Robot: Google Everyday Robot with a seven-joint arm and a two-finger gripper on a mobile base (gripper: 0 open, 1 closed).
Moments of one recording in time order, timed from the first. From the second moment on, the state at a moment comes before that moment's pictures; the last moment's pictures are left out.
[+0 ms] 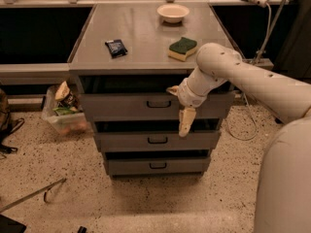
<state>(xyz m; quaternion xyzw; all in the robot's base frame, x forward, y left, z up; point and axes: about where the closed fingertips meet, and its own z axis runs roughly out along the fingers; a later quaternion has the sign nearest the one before) 0.661 -0.086 0.672 -0.76 0.61 0.10 0.21</state>
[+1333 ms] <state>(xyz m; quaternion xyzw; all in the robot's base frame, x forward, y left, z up) 0.626 -0.086 0.654 -0.76 0.60 0.15 0.19</state>
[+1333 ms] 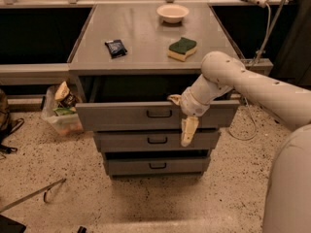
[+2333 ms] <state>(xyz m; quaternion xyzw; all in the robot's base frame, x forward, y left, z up) 0.619 -0.085 0.655 -0.76 0.60 0.17 0.18</state>
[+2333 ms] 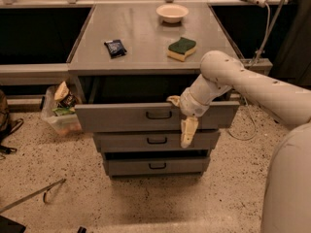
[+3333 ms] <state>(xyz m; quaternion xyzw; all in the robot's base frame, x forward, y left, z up) 0.560 -0.089 0.659 -0.74 0.61 0.21 0.15</state>
